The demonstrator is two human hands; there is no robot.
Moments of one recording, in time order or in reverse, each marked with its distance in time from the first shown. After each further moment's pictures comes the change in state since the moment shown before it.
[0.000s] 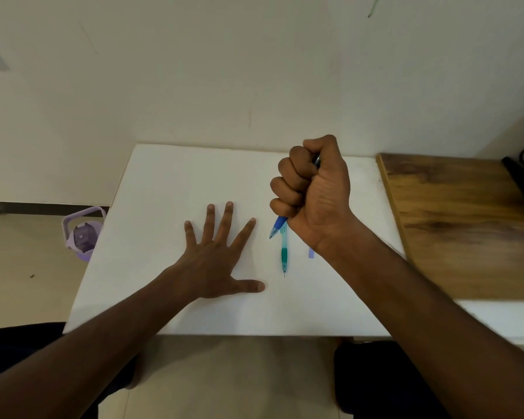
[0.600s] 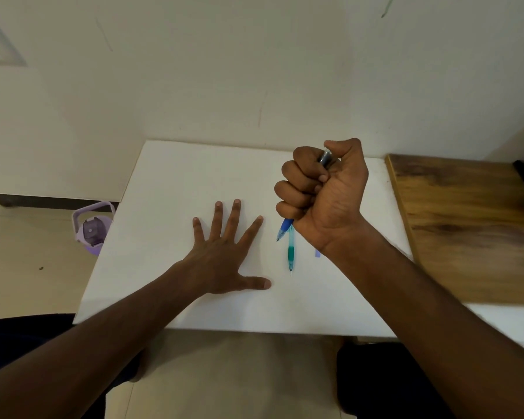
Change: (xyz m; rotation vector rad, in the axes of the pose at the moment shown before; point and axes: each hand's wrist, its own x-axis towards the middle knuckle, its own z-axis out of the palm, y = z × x) left_hand 0.002 -0.001 -0.001 -0.016 -0.006 -0.008; right_hand 0.000 0.004 -0.002 0.024 -0.180 0.020
